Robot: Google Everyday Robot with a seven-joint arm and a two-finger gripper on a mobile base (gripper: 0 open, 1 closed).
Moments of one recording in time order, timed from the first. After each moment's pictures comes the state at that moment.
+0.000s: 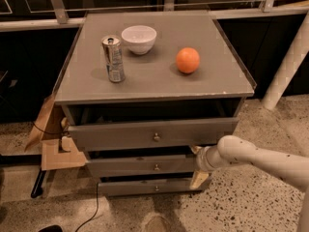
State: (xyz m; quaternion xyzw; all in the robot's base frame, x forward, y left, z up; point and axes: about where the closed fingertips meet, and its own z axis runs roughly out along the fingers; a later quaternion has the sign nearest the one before) arm 0.579 -0.180 0.428 -0.67 0.68 0.06 0.28
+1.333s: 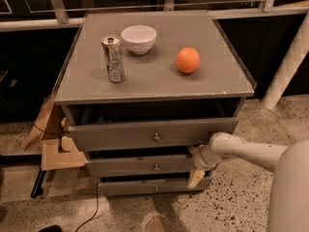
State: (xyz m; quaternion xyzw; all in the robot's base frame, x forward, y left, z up) arm 0.596 -0.177 0.398 -0.67 0.70 0.06 0.23
